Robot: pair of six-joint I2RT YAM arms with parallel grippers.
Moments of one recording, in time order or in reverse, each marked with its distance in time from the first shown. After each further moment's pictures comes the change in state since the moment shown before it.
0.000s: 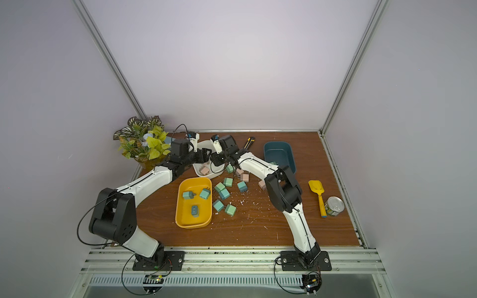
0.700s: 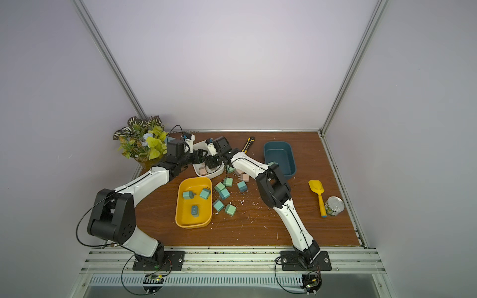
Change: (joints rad) left arm 0.039 -0.010 -0.028 -0.003 0.019 -0.014; right arm 0.016 0.149 0.180 -0.101 -0.046 0.024
